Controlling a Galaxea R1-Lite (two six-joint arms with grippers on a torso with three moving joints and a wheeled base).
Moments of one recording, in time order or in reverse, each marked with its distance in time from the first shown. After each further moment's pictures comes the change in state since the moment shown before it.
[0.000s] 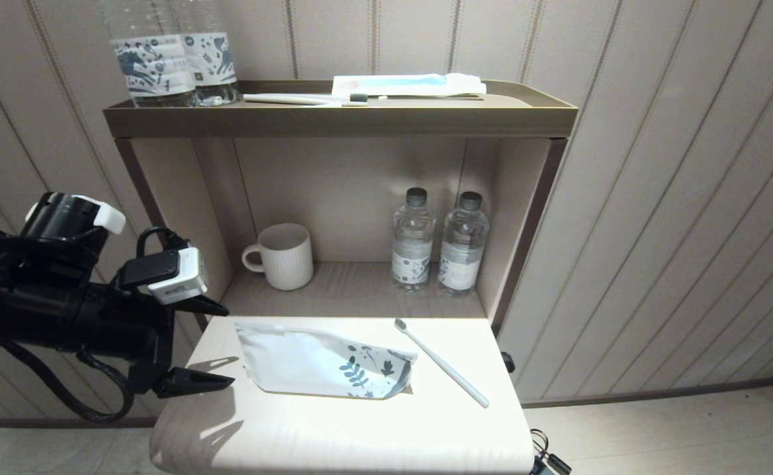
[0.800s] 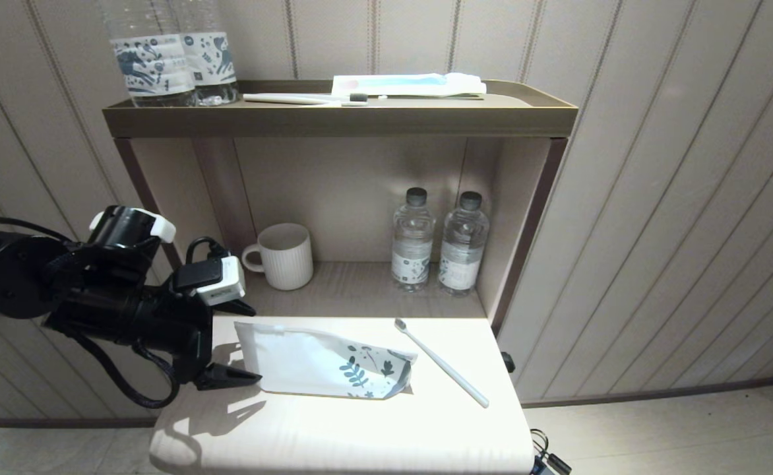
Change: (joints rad) left arm -0.047 0.143 -0.021 -0.105 0.008 -0.004; right arm 0.000 0.000 0.000 0.000 0.001 0.000
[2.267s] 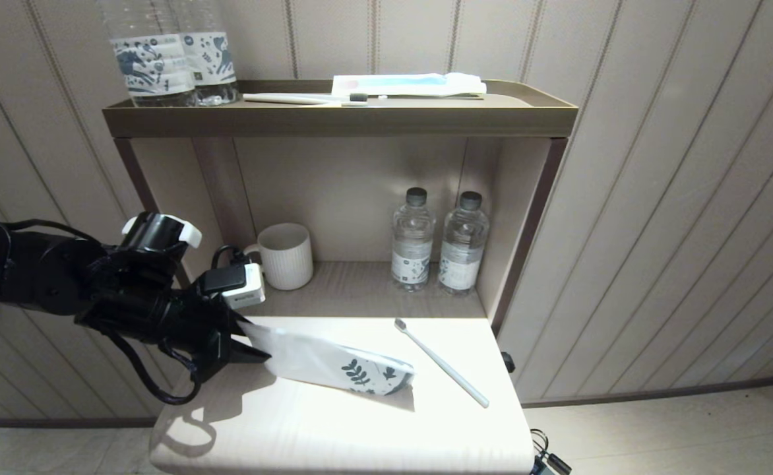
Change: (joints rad) left arm -0.041 0.068 -0.034 -0.009 0.052 -0.017; right arm 0.000 0.000 0.000 0.000 0.000 0.000
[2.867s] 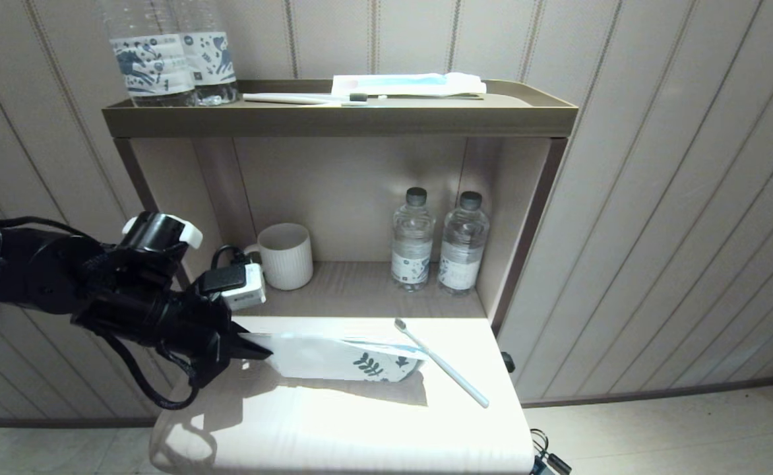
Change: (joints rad) left arm -0.014 -0.022 -0.013 0.060 -0.023 -0.027; right arm 0.000 0.000 0.000 0.000 0.005 -0.012
